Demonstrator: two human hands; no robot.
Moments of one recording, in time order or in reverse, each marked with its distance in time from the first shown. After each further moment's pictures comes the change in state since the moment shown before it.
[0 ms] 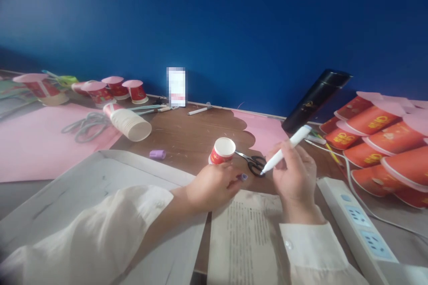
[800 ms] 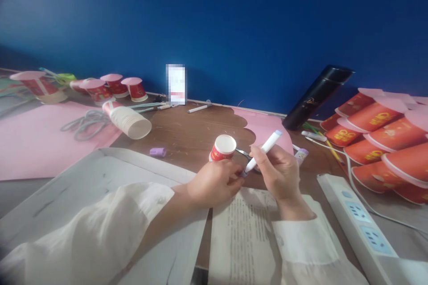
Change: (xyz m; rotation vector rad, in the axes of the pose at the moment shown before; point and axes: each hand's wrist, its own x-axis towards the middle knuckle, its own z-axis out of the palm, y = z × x) left_hand 0.002 0.000 -0.003 -0.192 -0.030 -0.057; right_hand -0.016 -0.004 0.008 -0.490 -0.090 0.040
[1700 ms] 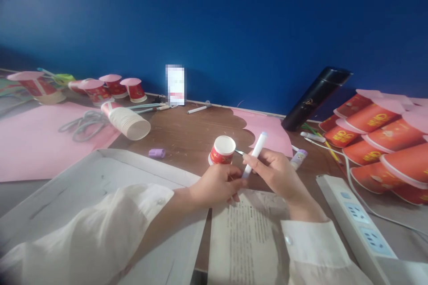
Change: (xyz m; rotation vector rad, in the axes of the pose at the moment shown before) left_hand 0.003 0.005 0.006 -0.732 -0.192 -0.398; right_hand 0.013 0.004 -0.016 -0.137 -0.422 0.091
